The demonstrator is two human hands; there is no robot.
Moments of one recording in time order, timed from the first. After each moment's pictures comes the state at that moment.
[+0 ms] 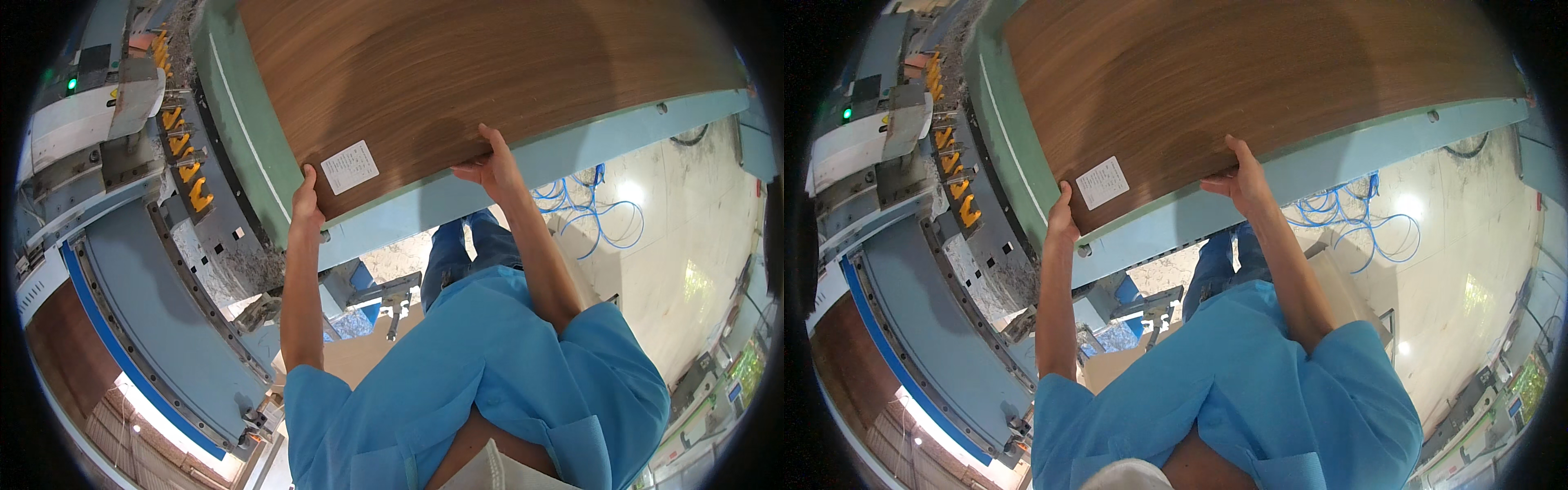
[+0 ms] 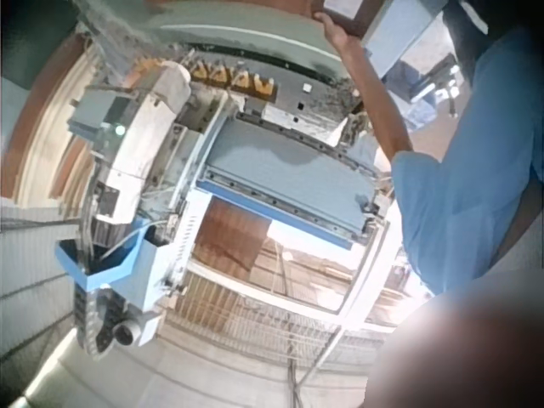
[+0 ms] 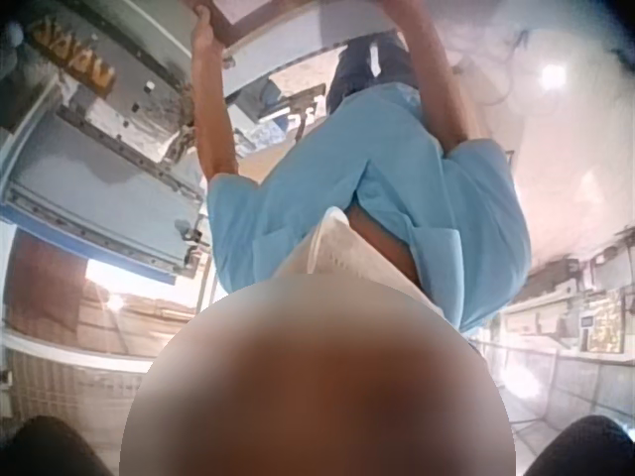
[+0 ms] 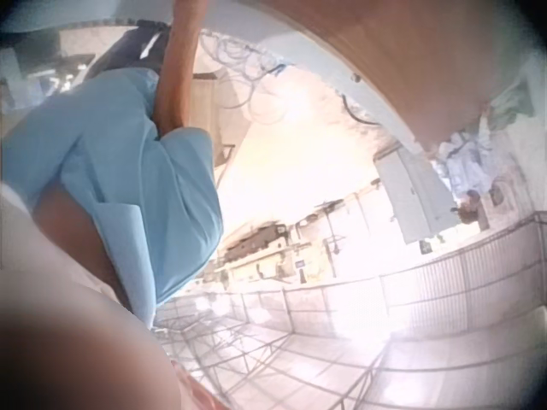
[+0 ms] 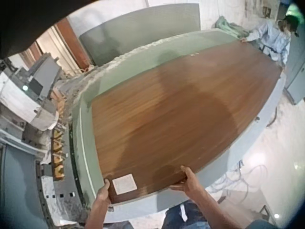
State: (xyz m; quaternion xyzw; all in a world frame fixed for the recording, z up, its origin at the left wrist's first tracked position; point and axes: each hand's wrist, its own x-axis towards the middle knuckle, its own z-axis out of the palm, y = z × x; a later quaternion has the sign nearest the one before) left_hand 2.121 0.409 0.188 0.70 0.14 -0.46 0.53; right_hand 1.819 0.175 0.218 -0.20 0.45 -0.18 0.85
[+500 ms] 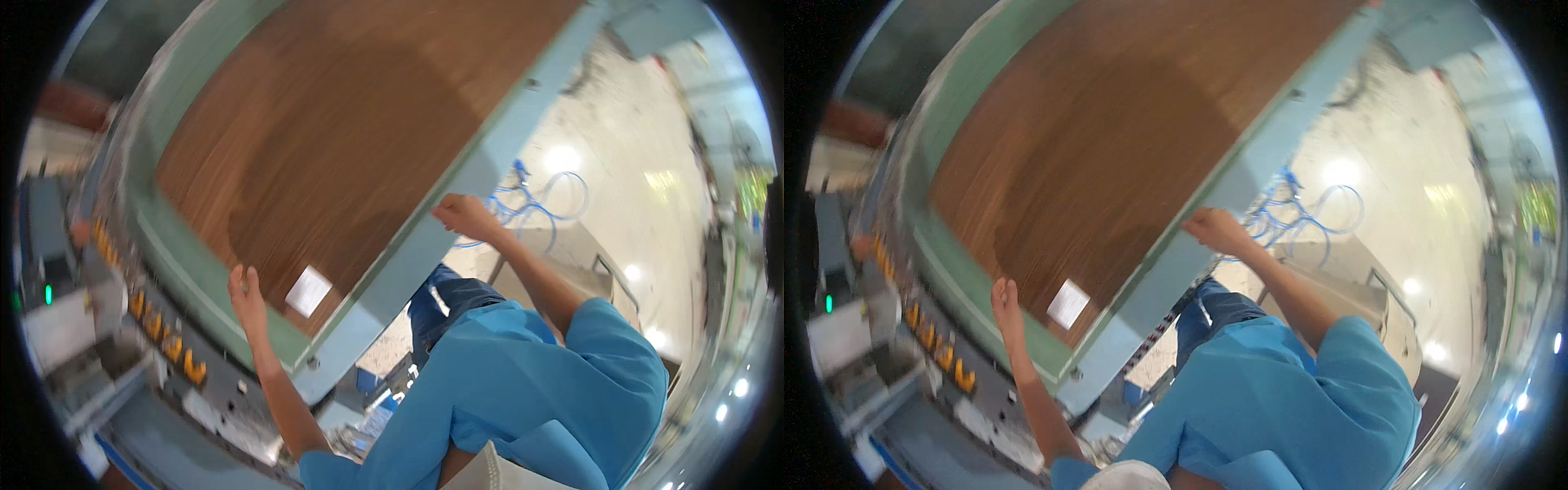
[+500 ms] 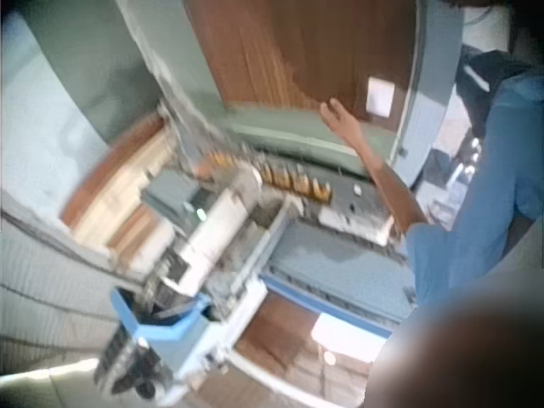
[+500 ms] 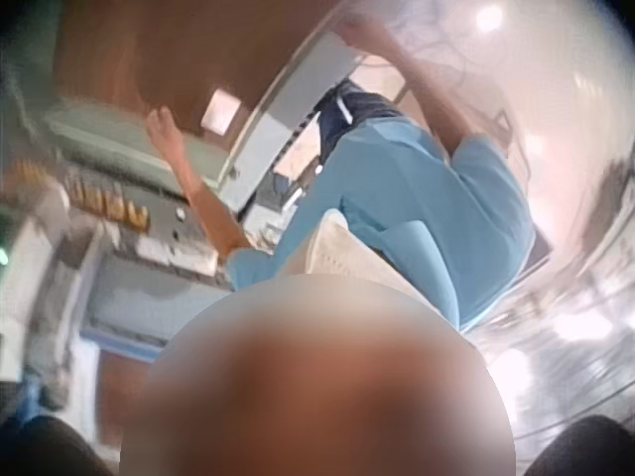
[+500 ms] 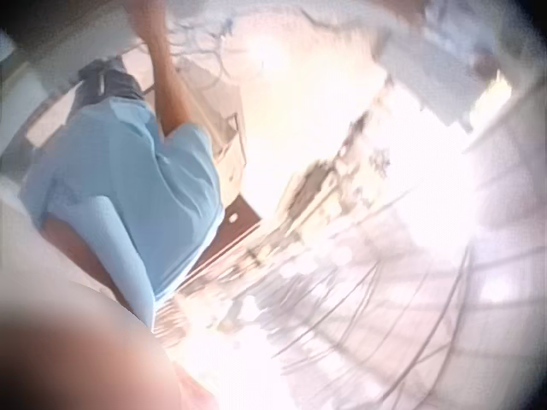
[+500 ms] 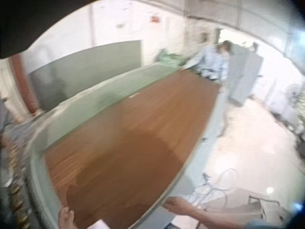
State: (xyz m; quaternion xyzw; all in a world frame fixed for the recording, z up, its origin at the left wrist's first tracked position) left_hand 2.153 0.303 0.258 0.86 -0.32 -0.26 0.30; right_hand 1.713 0.127 0.246 -0.65 0.57 -0.04 0.50
